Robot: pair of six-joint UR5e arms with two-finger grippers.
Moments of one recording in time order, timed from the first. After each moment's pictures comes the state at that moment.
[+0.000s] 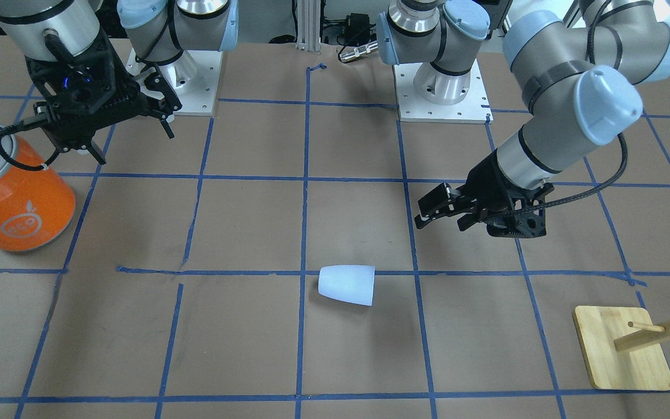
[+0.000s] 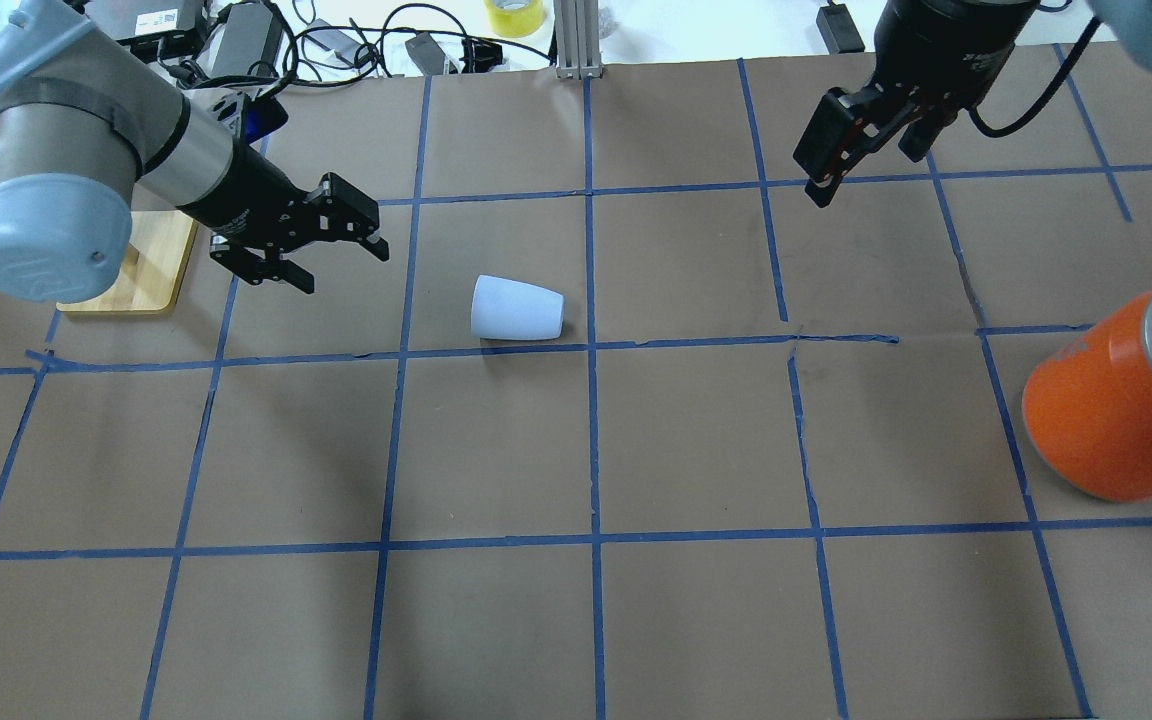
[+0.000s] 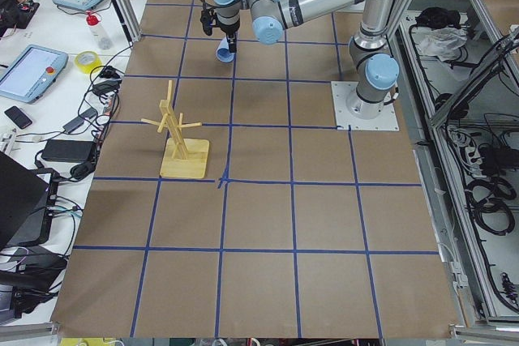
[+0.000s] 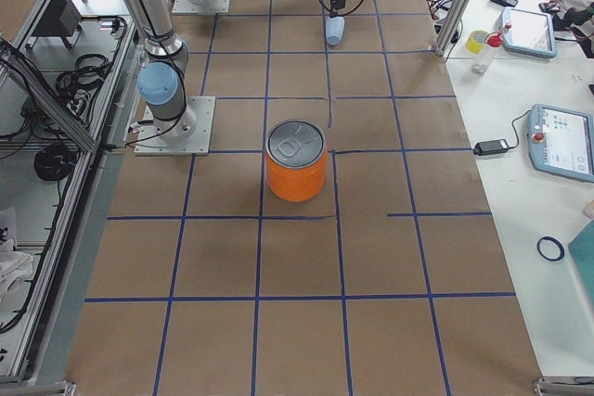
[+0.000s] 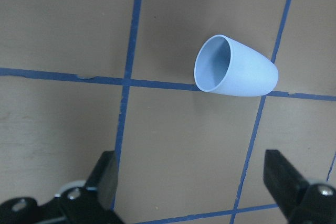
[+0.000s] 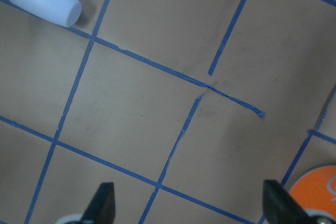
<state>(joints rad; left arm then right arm) -1.44 -1.75 -1.78 -1.20 1.17 -0.01 1.58 -1.51 1.40 -1.44 -1.53 -0.38</state>
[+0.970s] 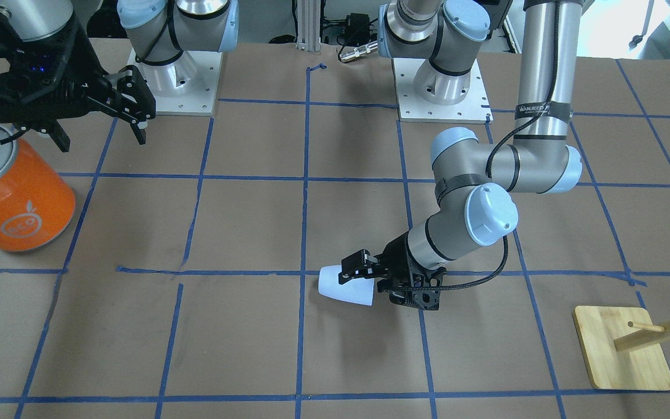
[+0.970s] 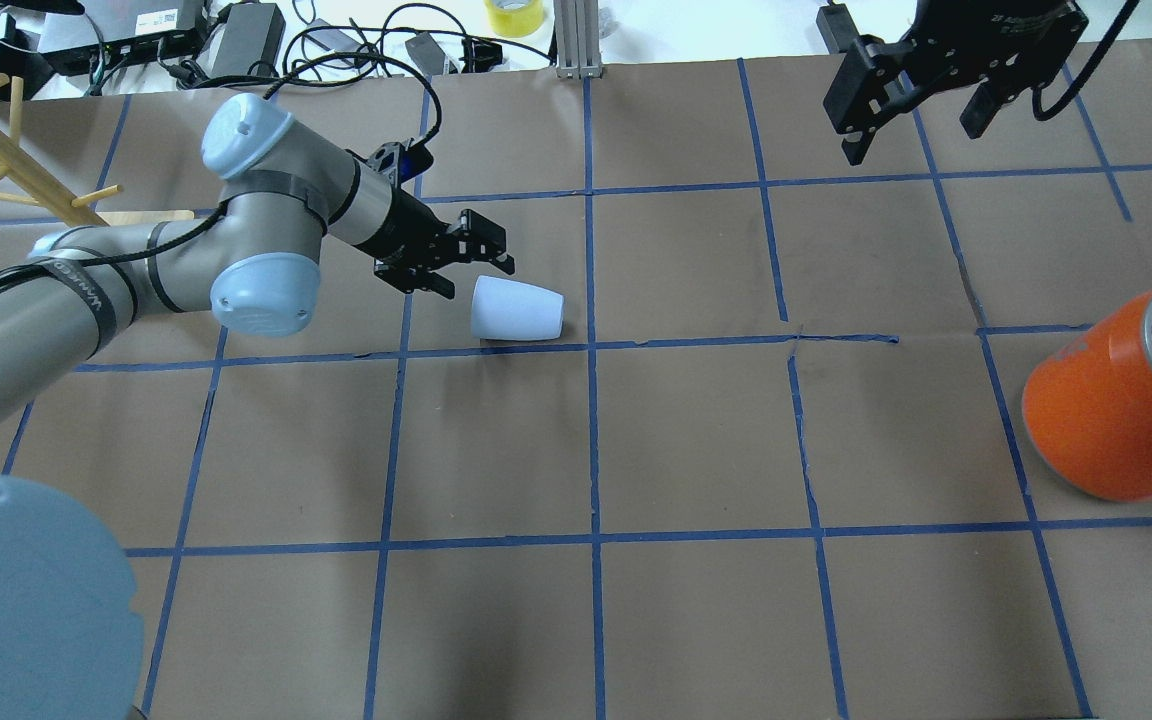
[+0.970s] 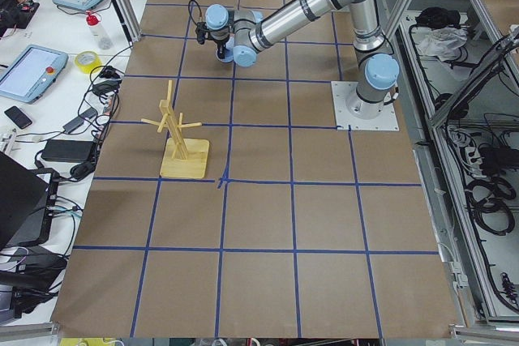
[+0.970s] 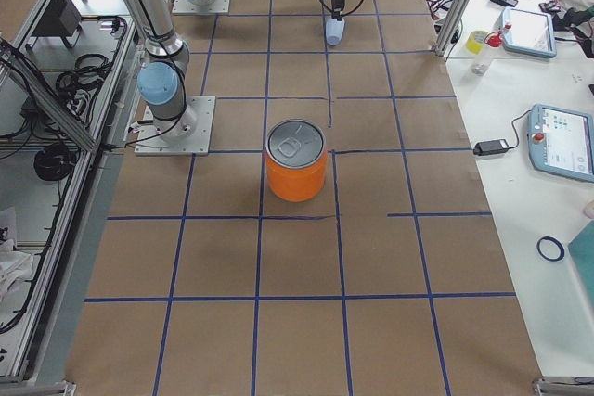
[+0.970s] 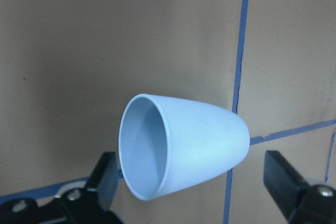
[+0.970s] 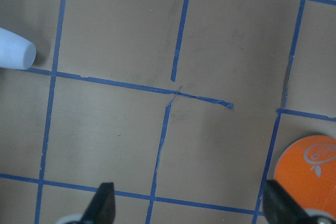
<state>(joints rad) -1.58 -2.06 -1.80 -0.81 1.04 -0.03 1.56 -1.52 1.39 -1.49 -1.59 -0.18</state>
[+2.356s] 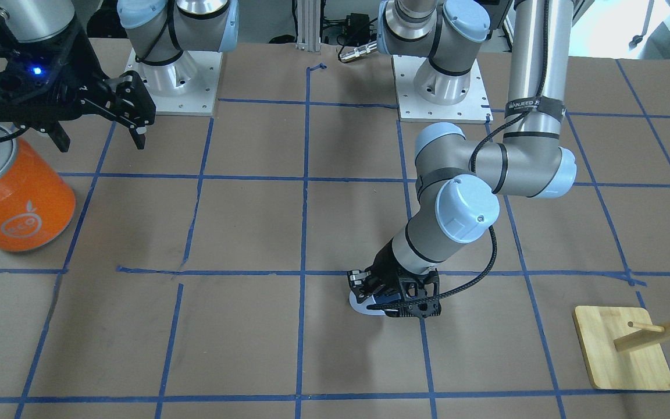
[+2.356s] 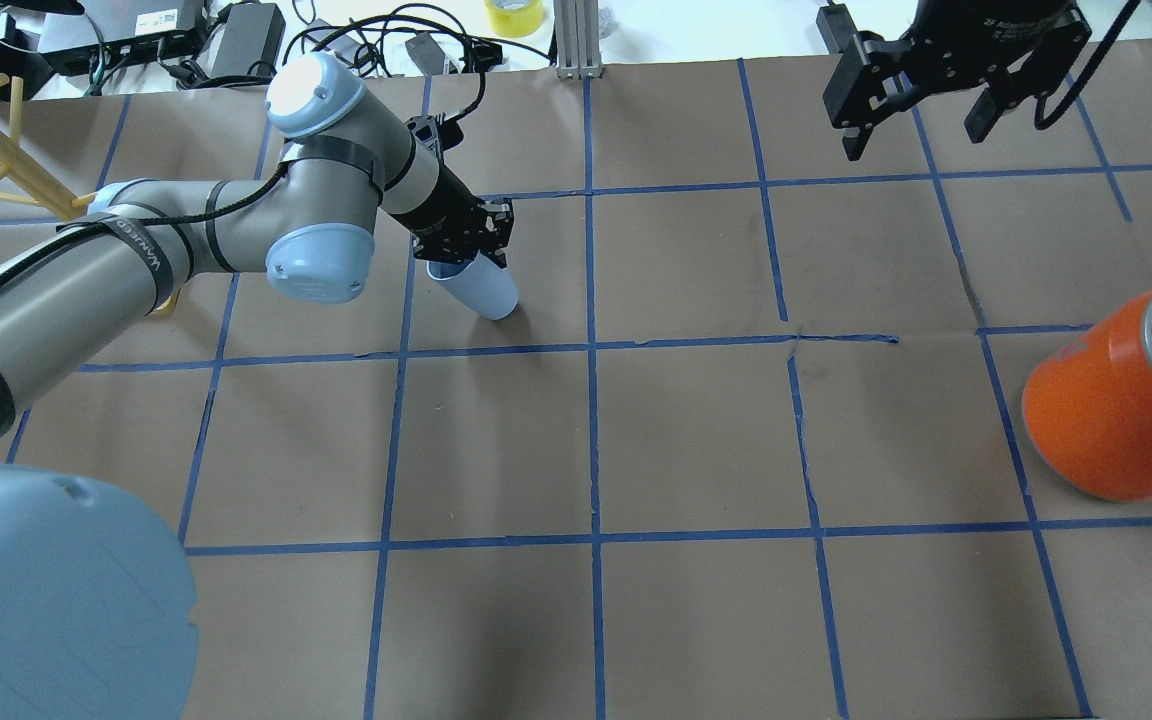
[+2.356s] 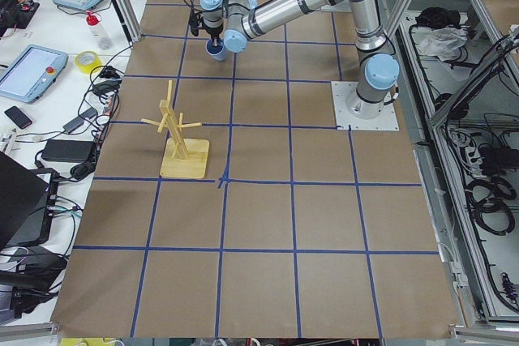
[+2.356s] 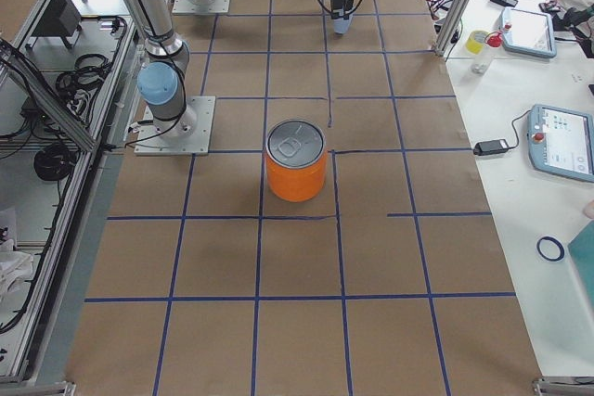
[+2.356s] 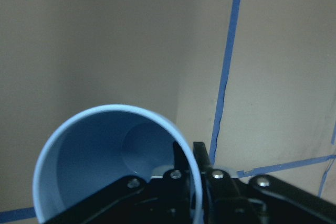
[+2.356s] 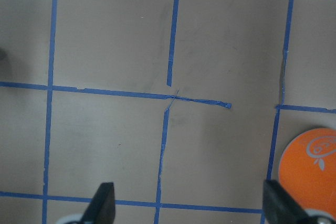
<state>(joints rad) -1.65 -2.04 -1.68 -0.87 1.28 -0.23 1.56 -1.52 1.41 -1.52 -1.60 -0.11</state>
